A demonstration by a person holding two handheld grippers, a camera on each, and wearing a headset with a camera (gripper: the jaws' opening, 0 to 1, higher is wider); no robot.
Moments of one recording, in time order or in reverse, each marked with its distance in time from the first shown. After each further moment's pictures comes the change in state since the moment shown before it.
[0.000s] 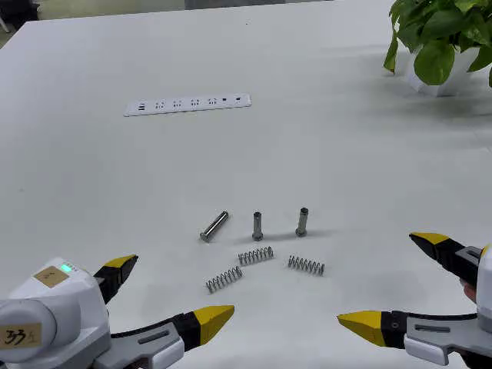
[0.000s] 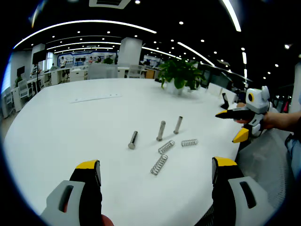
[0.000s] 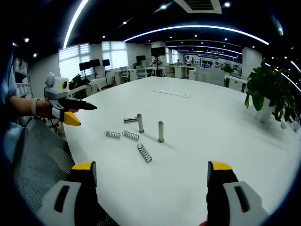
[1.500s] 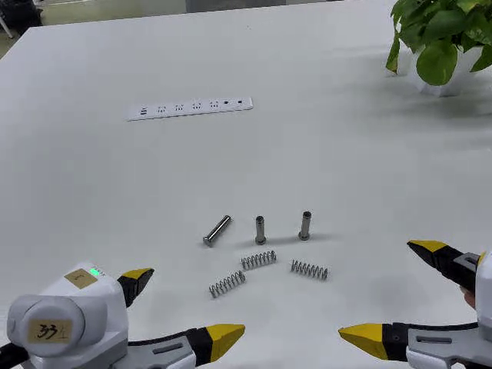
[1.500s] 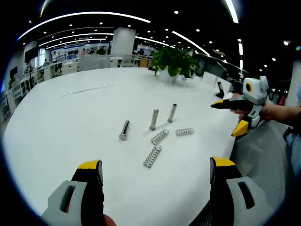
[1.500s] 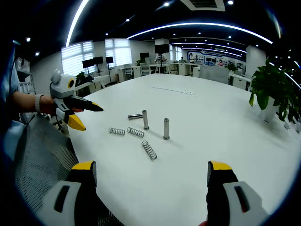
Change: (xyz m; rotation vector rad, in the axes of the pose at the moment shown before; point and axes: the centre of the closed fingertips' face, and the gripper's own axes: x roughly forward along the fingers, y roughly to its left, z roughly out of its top) left arm 0.014 -0.008 -0.016 0.019 0.109 -0.052; right arm 0.003 0.010 -0.005 -0.007 0.028 0.037
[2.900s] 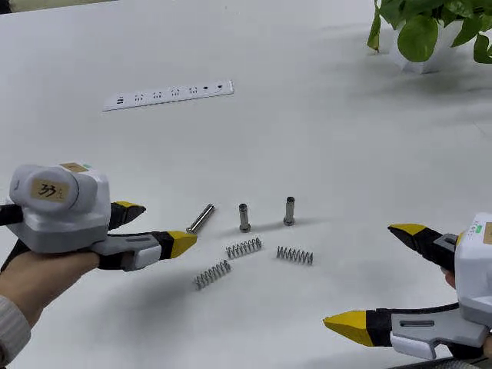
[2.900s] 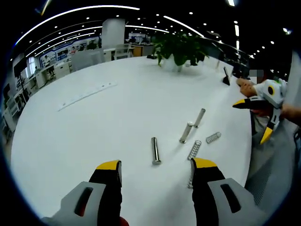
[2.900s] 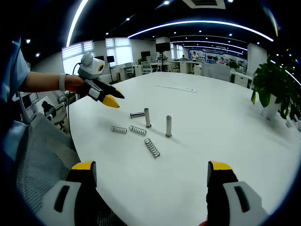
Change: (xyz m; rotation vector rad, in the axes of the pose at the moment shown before) left arm 0.043 0.063 0.050 0.125 0.154 0.006; right arm 0.001 0.004 -0.003 0.011 0.015 0.018
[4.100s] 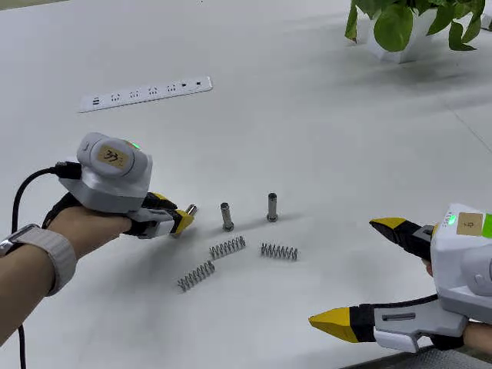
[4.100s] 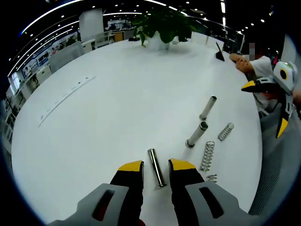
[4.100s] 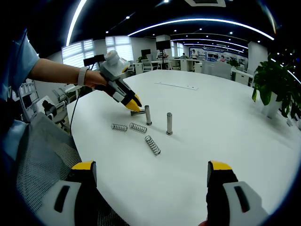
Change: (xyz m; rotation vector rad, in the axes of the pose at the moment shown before) left arm 0.073 0.003 0.002 0.144 0.186 -0.072; right arm 0.001 0.001 -0.005 0.006 0.019 0.008
